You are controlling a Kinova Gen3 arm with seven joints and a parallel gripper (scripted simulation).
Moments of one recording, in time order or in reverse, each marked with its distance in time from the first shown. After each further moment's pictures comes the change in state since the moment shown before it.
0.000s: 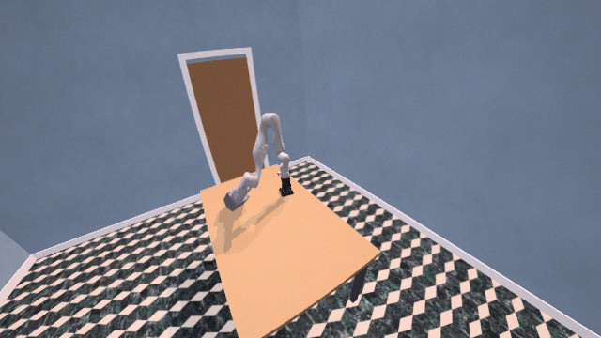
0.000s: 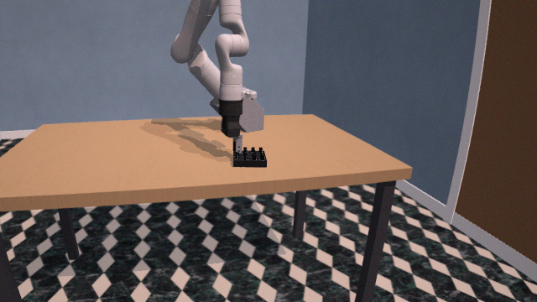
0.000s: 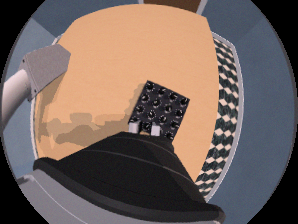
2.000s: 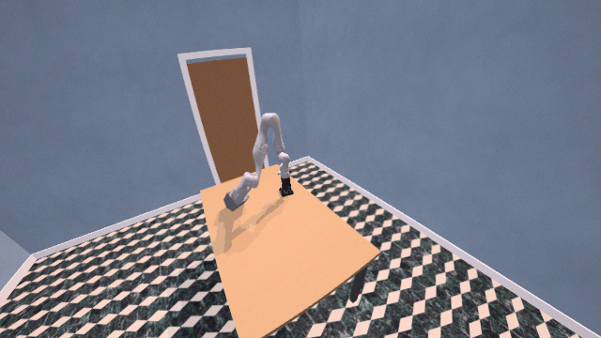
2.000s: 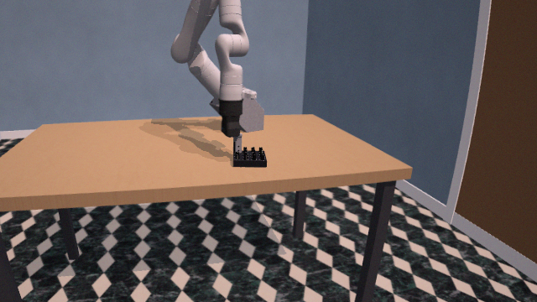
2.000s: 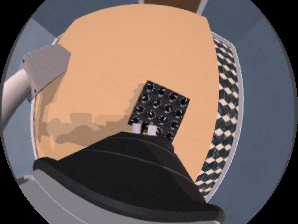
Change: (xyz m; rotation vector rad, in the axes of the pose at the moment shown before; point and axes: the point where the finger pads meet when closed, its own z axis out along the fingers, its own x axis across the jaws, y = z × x) arm 0.000 0.000 0.000 0.000 0.000 -0.001
